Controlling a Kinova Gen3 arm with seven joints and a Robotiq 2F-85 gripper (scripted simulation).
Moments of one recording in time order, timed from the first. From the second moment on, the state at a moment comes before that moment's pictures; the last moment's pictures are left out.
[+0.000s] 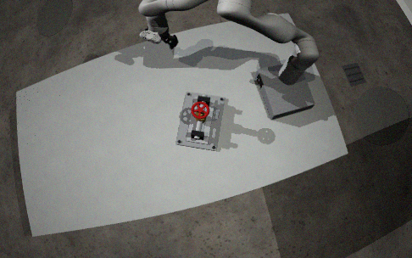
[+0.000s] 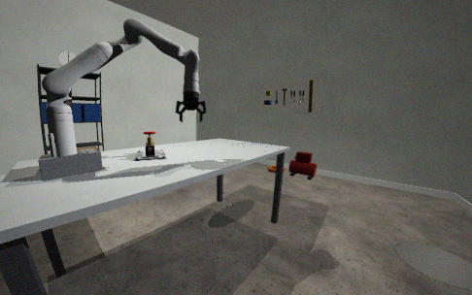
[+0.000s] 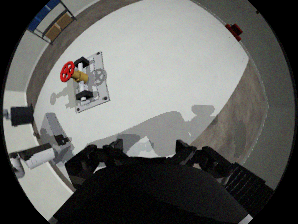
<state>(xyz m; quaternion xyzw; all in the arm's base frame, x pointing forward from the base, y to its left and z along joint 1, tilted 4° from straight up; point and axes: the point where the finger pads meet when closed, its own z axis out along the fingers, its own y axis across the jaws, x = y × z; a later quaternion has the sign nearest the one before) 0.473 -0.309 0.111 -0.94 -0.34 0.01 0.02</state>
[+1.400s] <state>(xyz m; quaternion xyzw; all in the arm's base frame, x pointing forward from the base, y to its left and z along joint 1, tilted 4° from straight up) 0.461 -0.074 0.126 -0.95 -0.32 0.00 0.04</state>
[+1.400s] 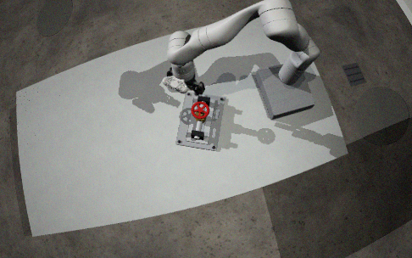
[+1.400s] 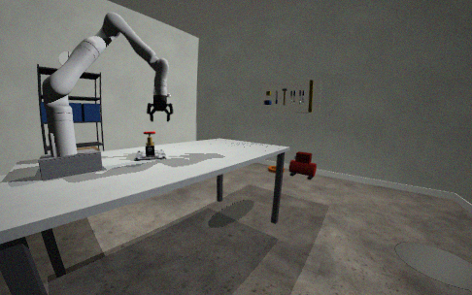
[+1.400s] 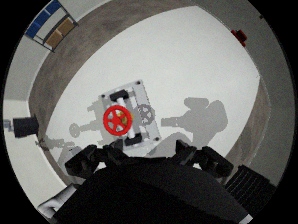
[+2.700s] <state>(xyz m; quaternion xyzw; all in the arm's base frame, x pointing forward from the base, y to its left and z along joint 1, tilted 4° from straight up) 0.438 0.005 0.134 -0.94 -0.35 -0.01 0.04</state>
